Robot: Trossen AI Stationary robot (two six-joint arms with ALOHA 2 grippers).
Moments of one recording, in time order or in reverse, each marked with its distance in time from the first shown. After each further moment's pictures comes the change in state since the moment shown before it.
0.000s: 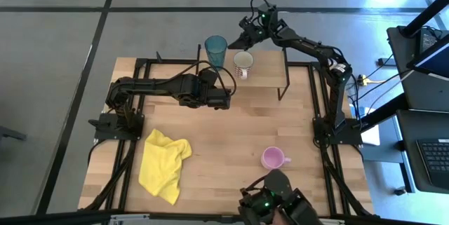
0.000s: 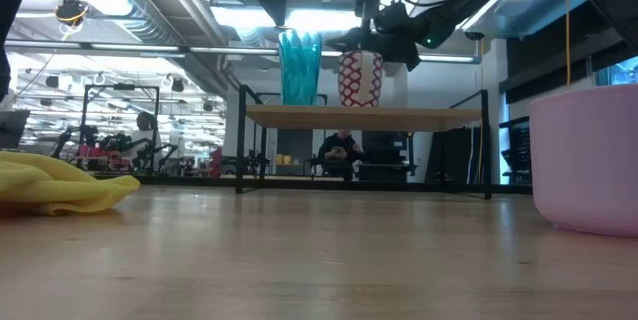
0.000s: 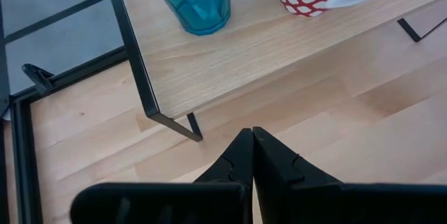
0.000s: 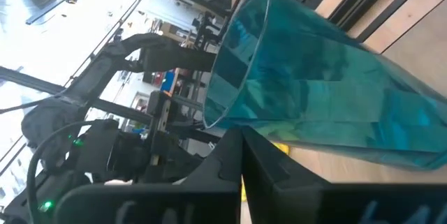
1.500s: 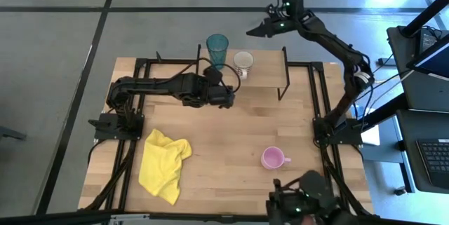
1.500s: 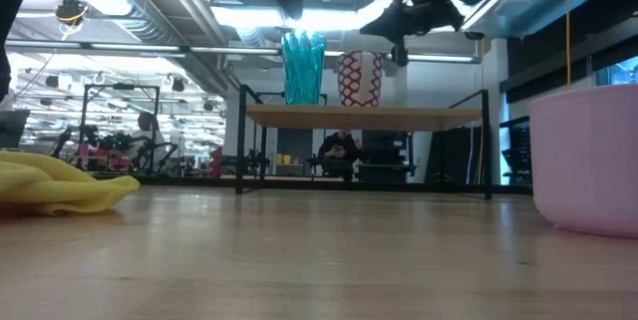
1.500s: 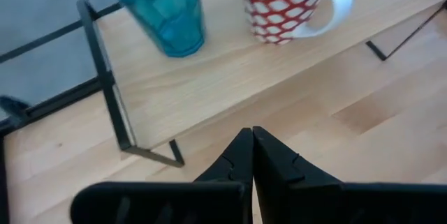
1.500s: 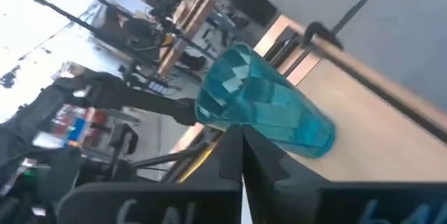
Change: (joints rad) left arm 0.009 0.003 0.000 0.126 -0.032 0.110; right arm -0.114 -0.259 -0.017 -0.426 0.283 -0.324
